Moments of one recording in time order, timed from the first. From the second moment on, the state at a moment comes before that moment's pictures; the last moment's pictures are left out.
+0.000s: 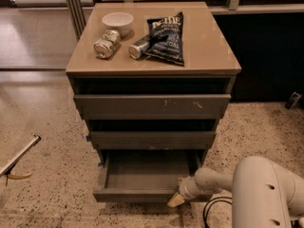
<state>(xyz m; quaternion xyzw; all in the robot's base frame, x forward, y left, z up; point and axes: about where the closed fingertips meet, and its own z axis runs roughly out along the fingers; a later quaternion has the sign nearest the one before) 0.539 -0.120 0.169 -0.51 0.81 0.20 0.20</state>
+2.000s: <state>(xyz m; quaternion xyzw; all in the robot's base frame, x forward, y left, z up) 0.474 -0.130 0.153 -0.52 0.82 0.19 0.16</state>
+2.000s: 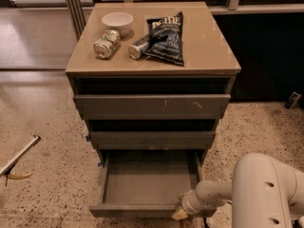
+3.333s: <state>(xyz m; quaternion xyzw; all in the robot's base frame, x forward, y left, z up) 0.410 -0.124 0.158 -0.56 0.78 0.23 0.15</state>
